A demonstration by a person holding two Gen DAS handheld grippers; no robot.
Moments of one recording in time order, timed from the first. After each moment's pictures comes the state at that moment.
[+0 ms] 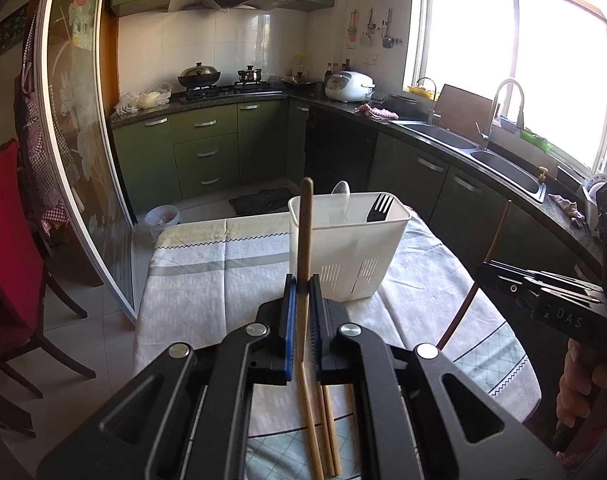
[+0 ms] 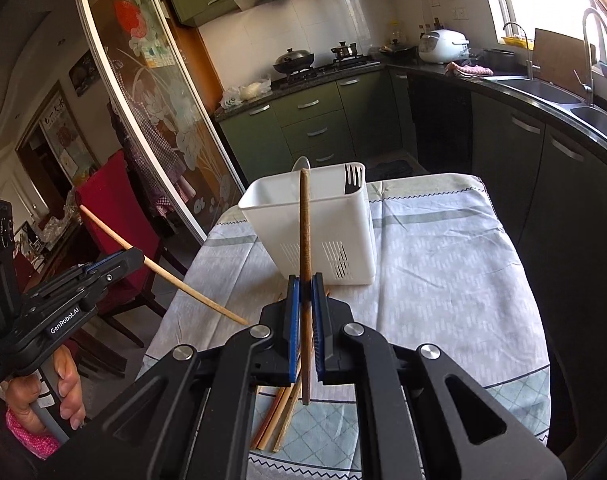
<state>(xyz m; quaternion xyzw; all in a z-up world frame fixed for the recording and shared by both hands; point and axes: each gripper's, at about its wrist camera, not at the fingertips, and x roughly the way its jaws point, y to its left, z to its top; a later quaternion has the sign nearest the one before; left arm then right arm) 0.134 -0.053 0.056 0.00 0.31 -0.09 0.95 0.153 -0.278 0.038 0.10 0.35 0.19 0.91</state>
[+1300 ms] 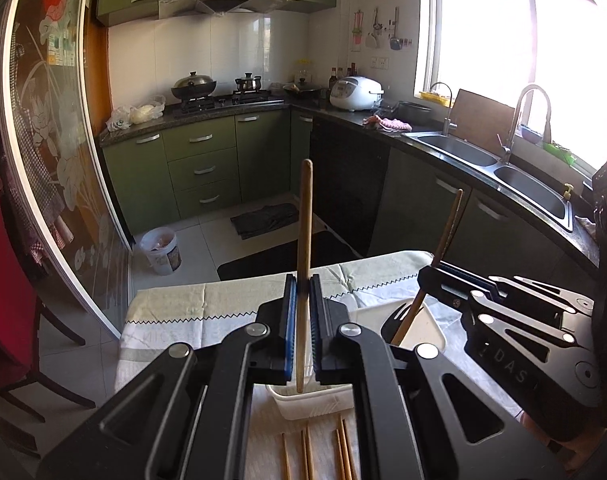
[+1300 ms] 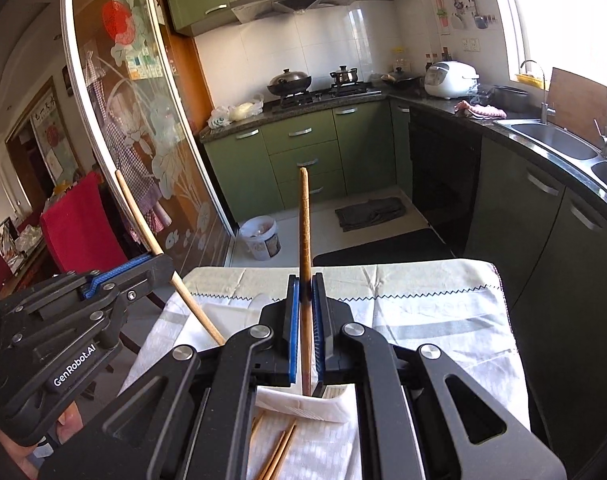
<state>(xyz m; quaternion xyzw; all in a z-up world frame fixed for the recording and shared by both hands) 0.288 -0.100 0.063 0.02 0.31 -0.07 0.95 0.319 -0.252 0.058 0.06 0.32 0.17 0.93</state>
